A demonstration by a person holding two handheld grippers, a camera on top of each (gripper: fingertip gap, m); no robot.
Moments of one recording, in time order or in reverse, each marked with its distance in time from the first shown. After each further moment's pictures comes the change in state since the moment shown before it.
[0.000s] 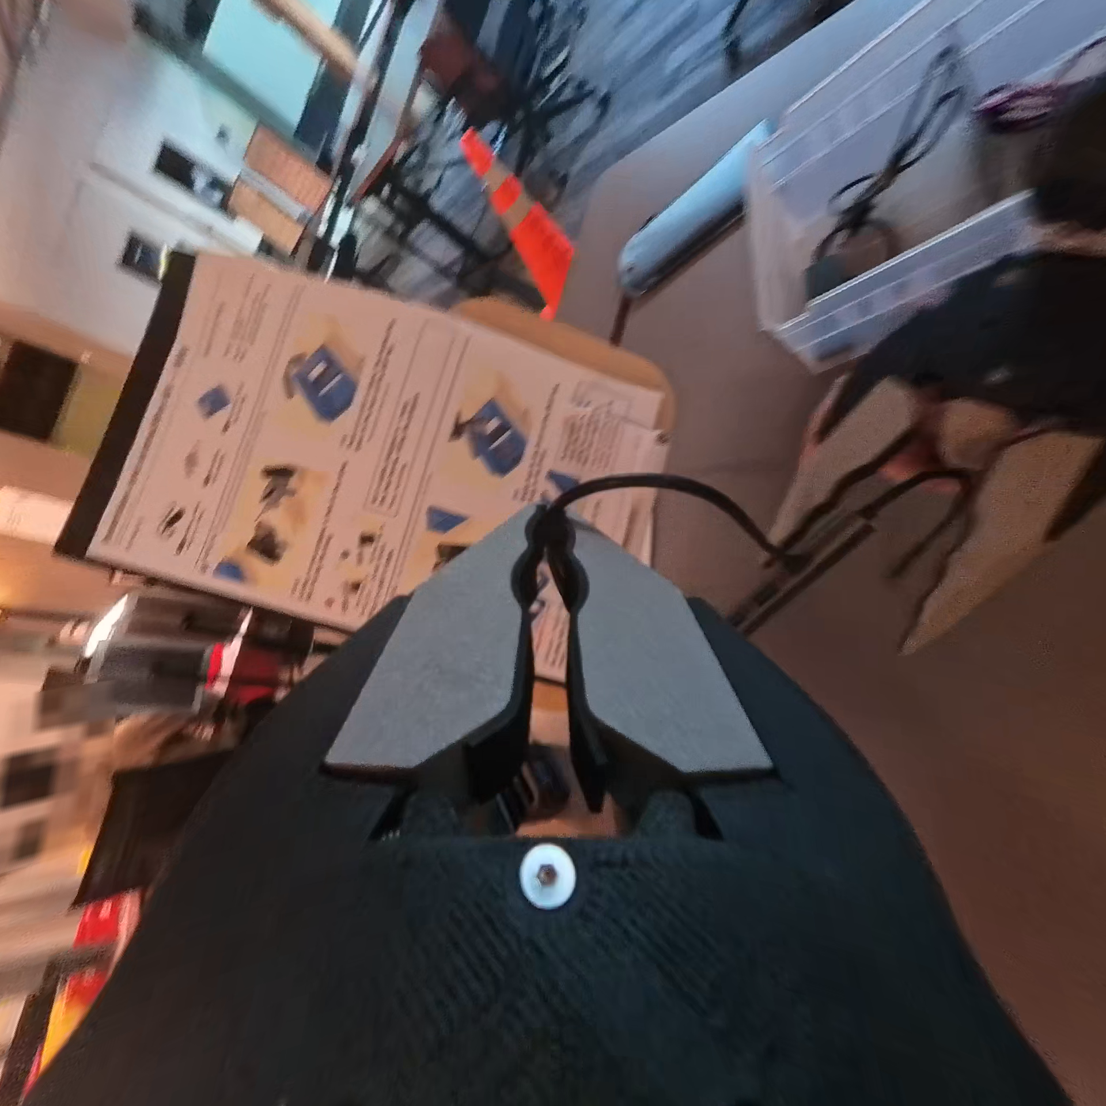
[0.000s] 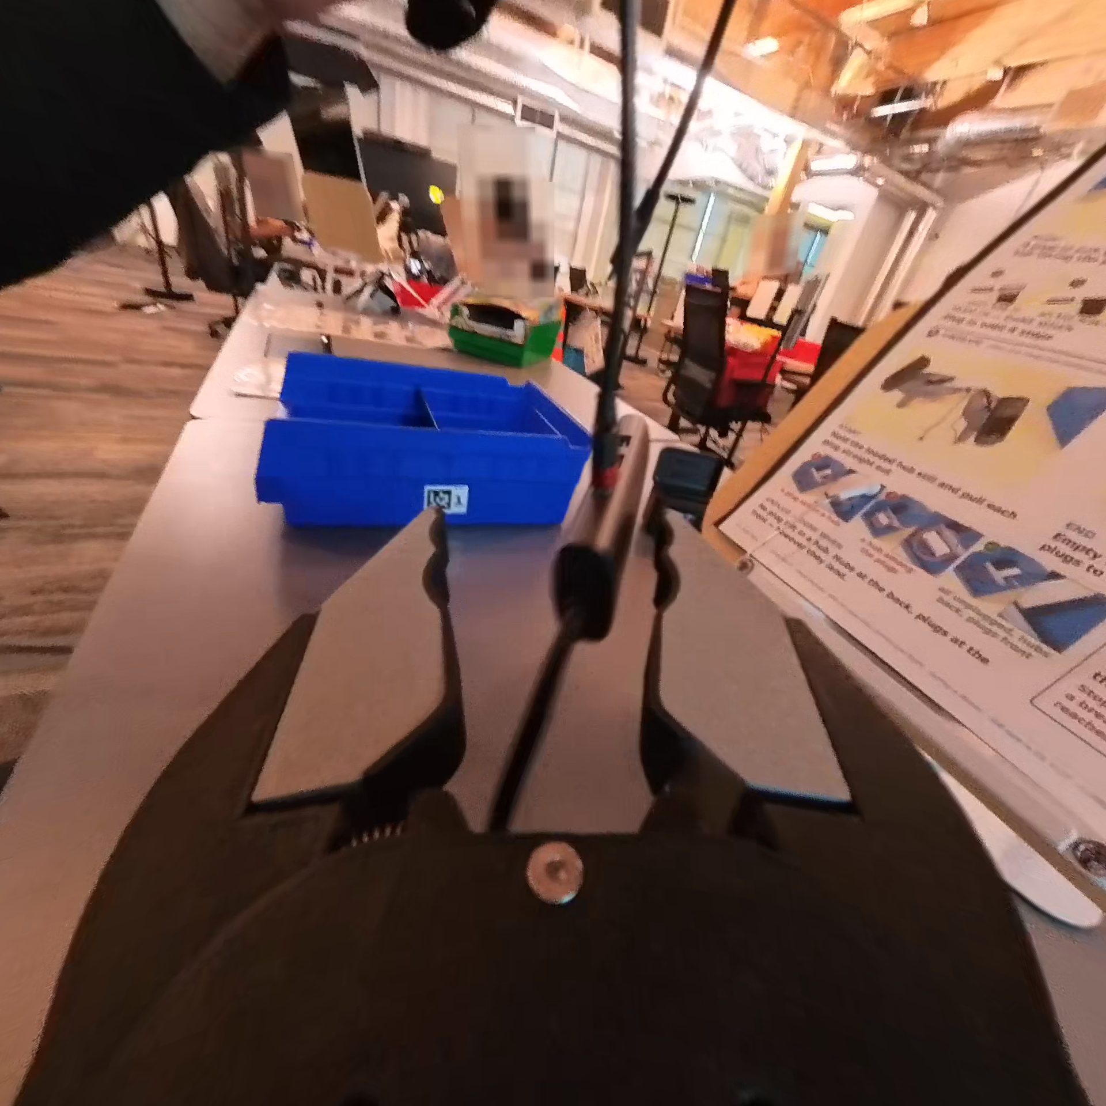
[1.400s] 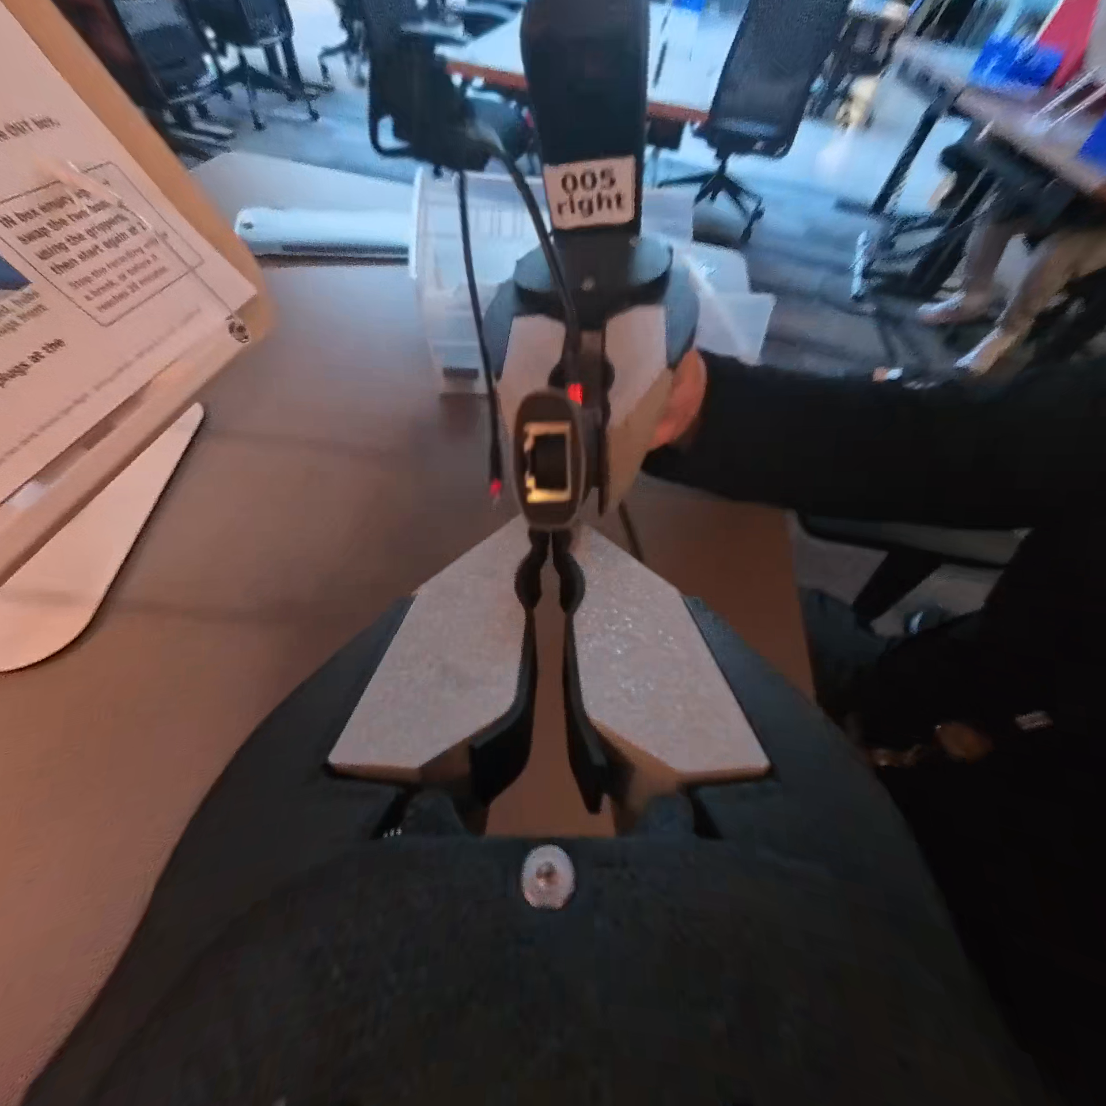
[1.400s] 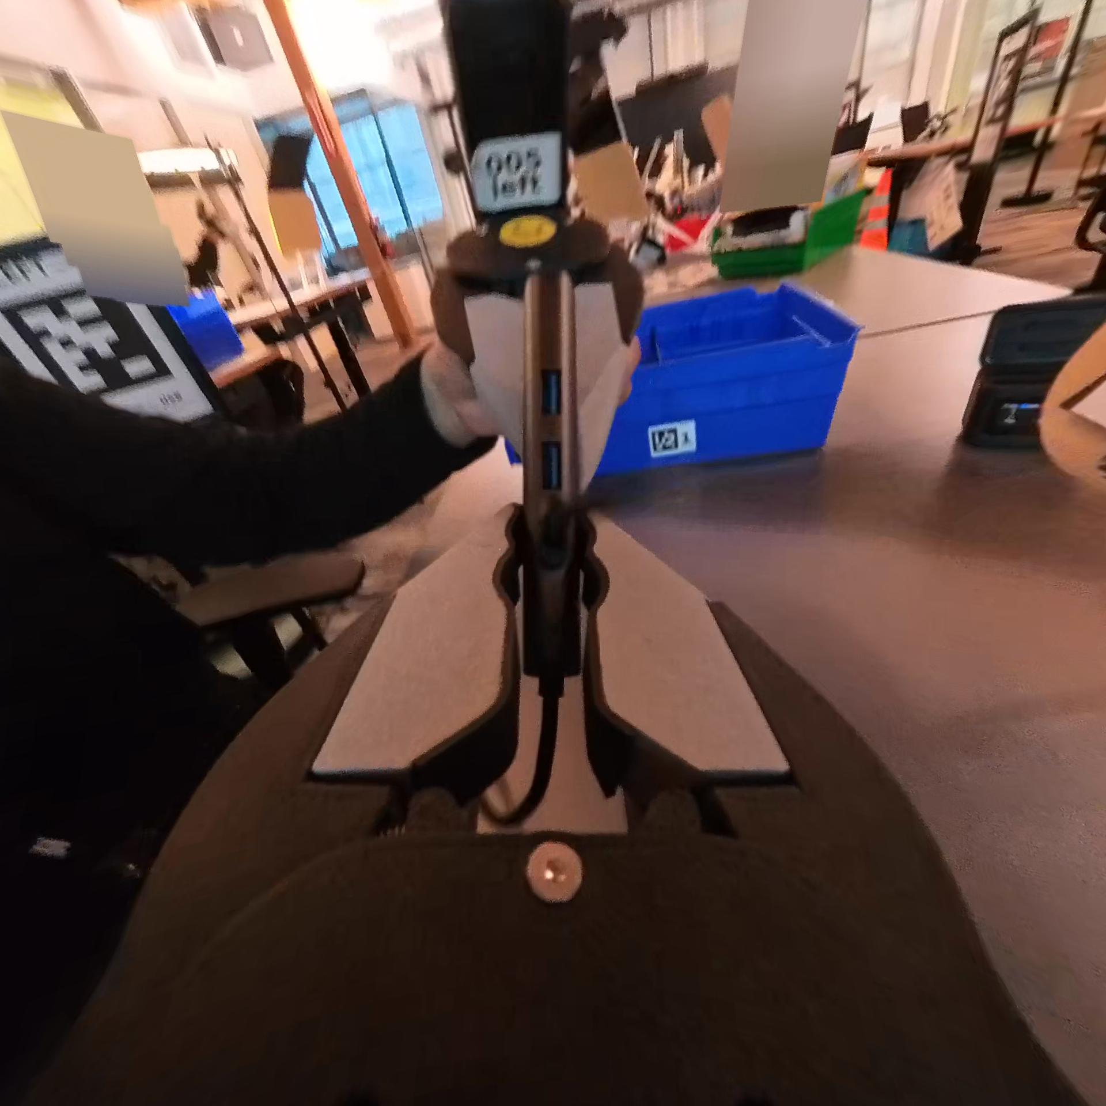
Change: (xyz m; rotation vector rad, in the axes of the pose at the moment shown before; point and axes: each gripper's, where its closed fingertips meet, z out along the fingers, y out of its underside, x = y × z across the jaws) left arm 0.163 0.079 0.029 0.315 0.613 -0.704; right arm -0.034 0.023 -0.014 -0.085 -0.494 0.392
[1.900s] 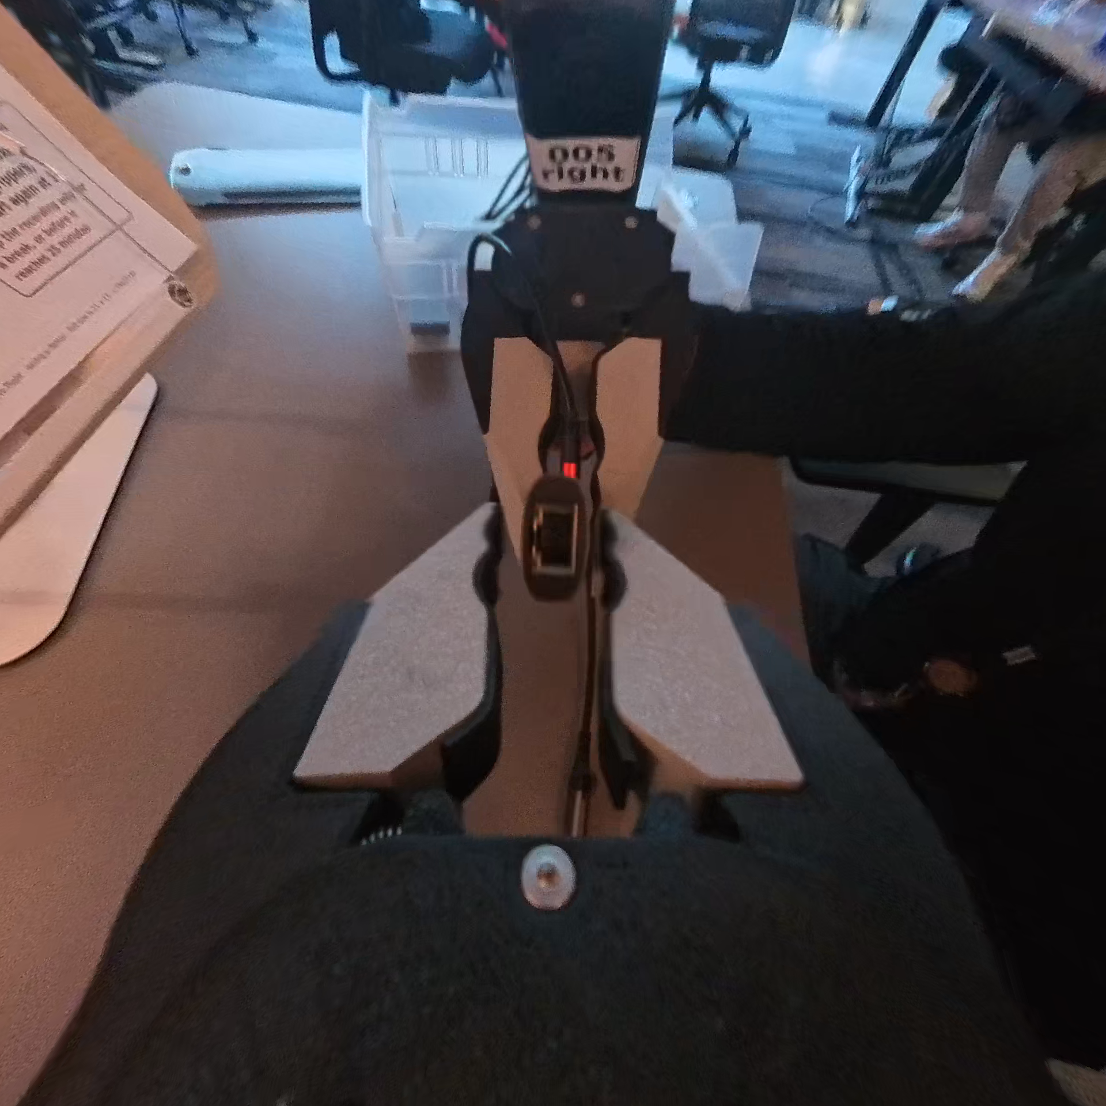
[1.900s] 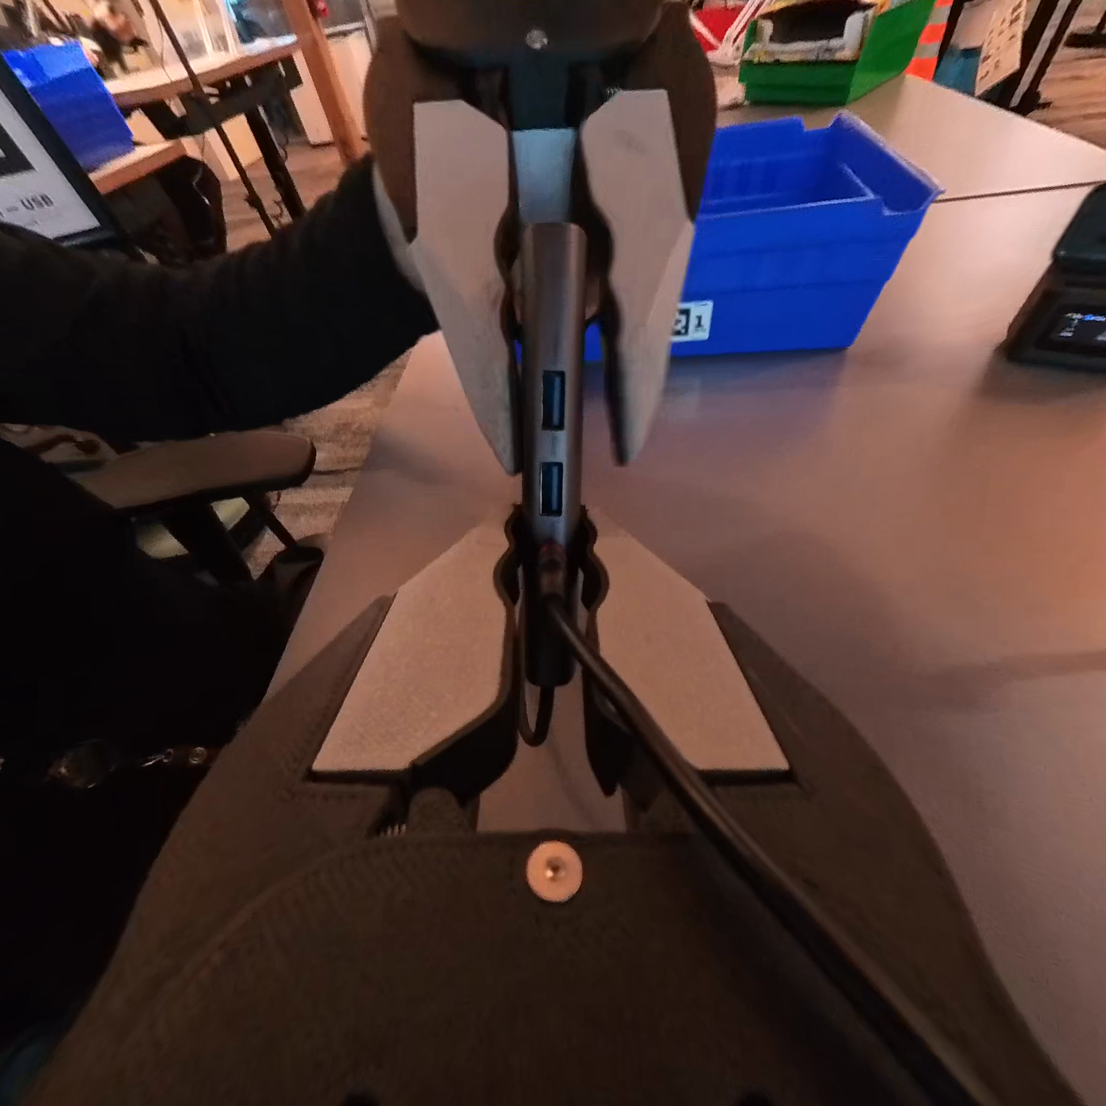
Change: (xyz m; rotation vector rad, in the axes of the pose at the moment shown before) left arm 0.008 0.014 0.003 -0.103 0.035 0.043; right arm -0.001 0.043 0.020 -0.262 0.042 -0.091
